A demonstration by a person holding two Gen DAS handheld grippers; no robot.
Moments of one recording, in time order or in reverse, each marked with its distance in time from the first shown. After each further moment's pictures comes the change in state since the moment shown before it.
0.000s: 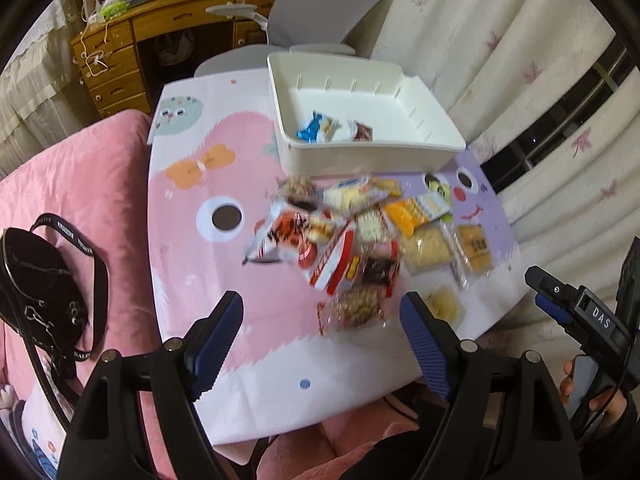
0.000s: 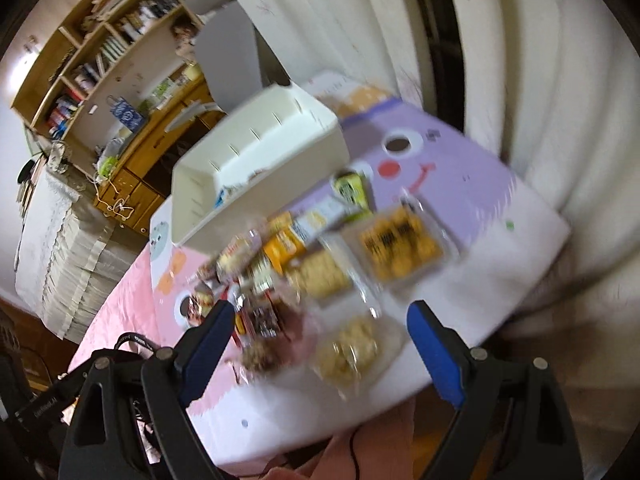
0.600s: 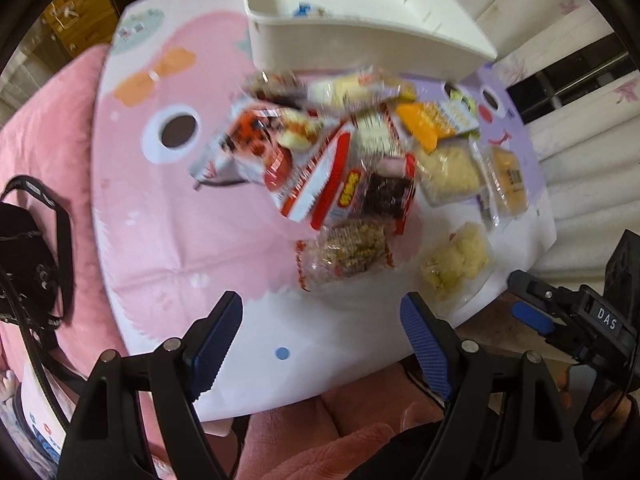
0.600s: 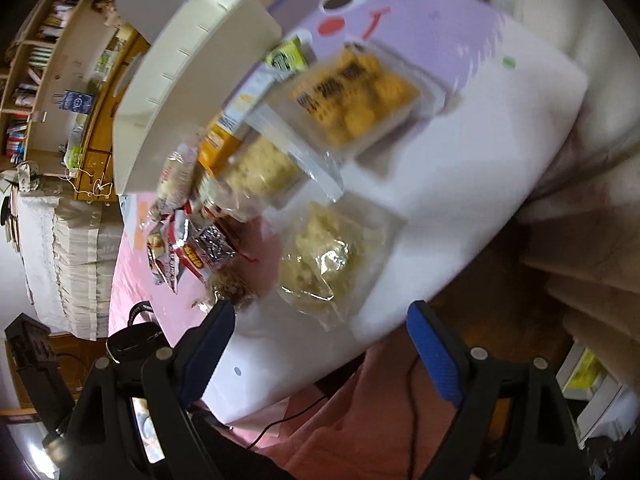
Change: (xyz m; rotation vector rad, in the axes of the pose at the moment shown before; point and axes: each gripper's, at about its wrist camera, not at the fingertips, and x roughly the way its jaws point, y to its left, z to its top) left arm 0.105 -0.018 -0.013 -0.017 0.305 0.003; right arm 0.078 -0.047 -0.039 0.229 0.366 0.024
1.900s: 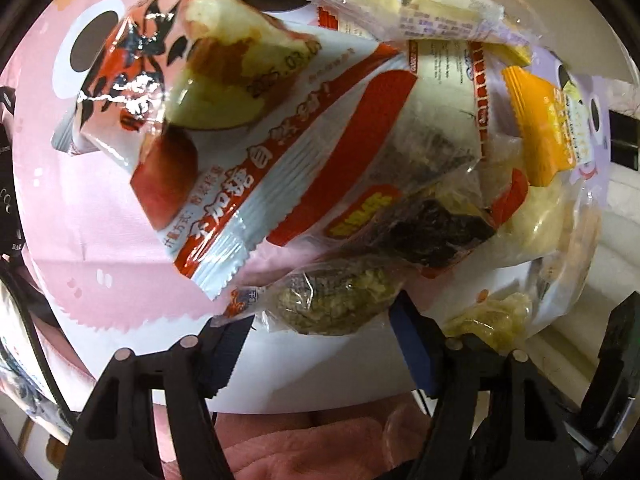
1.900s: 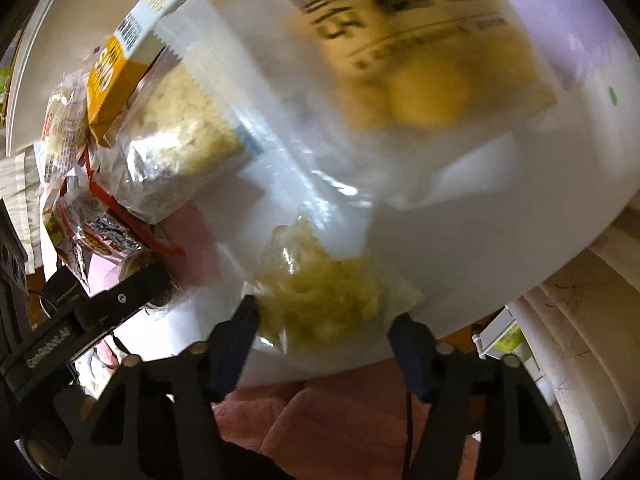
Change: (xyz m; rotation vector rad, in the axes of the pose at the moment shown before) left arm 0.118 -0.009 0.066 -0.286 0.358 0.017; right arm 0.095 0.028 0.072 -0.104 0.404 -0.287
